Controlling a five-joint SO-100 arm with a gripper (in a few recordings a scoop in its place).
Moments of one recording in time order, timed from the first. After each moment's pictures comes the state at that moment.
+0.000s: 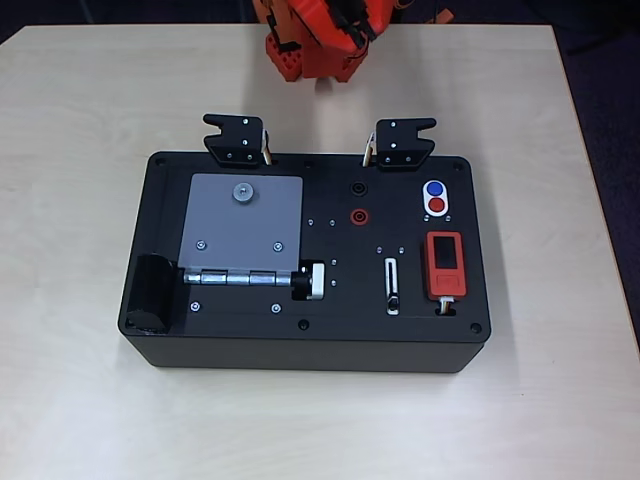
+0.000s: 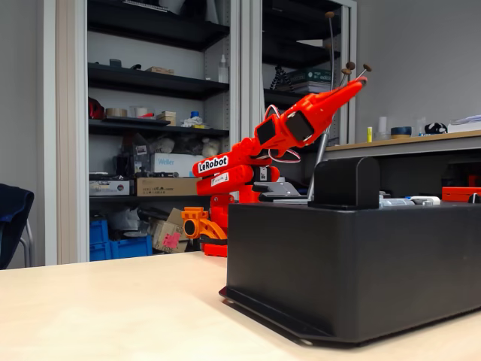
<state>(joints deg) -9.2 189.7 179.8 -11.0 120.8</state>
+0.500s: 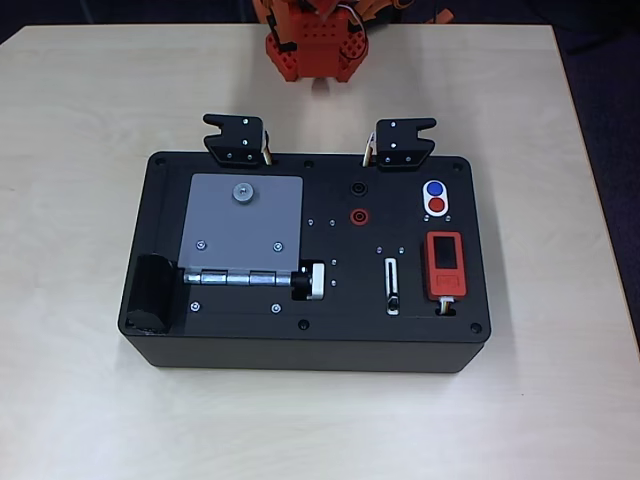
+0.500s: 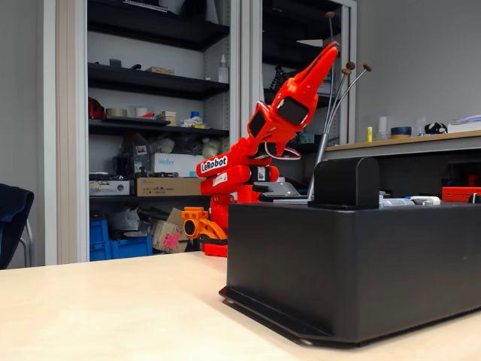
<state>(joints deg) -3.2 189.8 179.8 -26.5 136.4</state>
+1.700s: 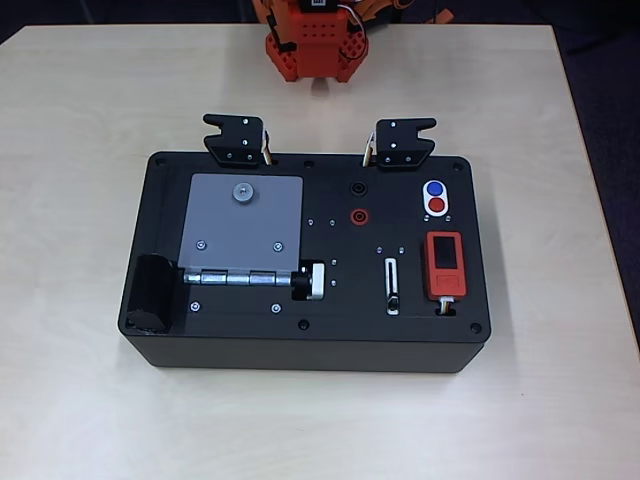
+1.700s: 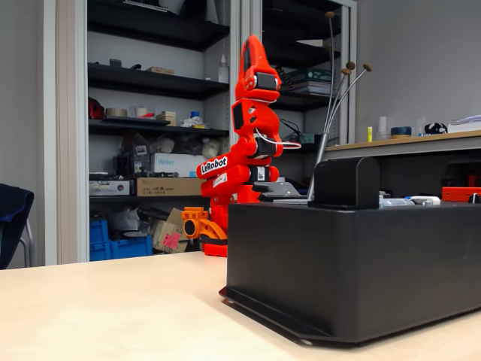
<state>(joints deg) -3.1 190.5 179.8 -94.4 170.9</state>
